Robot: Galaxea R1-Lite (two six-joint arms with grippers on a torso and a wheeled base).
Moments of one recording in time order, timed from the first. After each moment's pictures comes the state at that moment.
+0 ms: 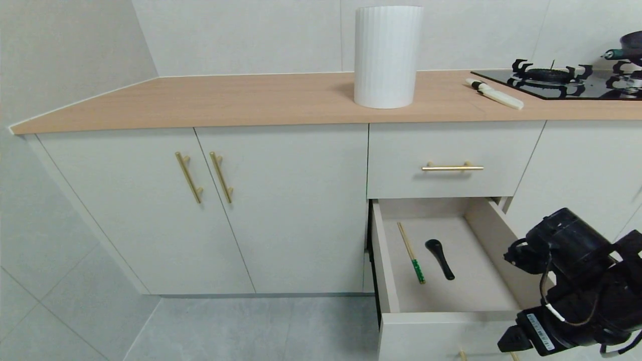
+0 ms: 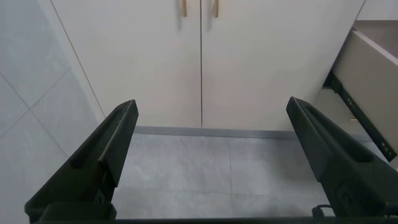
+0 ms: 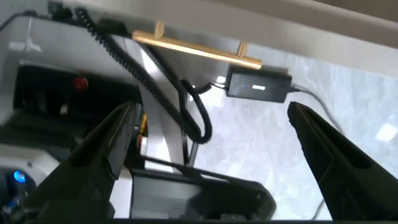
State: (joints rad) left arm 0.00 0.00 0.00 0.00 0.05 -0.01; right arm 0.43 1.61 -0.83 0.47 -0.11 0.23
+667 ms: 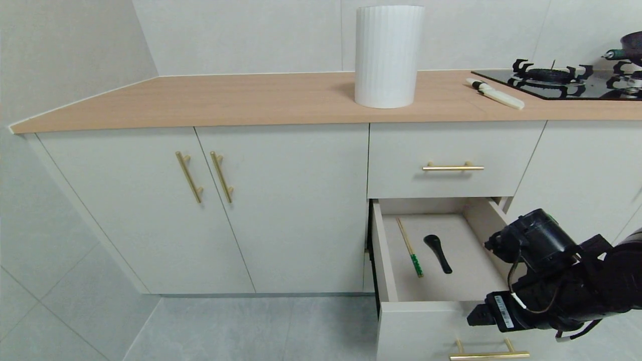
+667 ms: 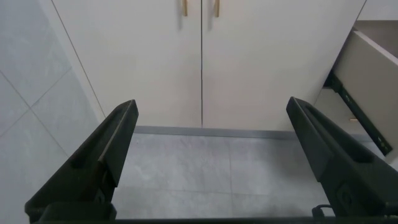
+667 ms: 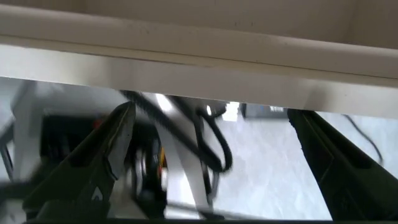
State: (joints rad) left arm 0.00 0.00 0.00 0.00 0.05 -0.01; right arm 0.43 1.70 -0.78 0.19 -0.12 0.31
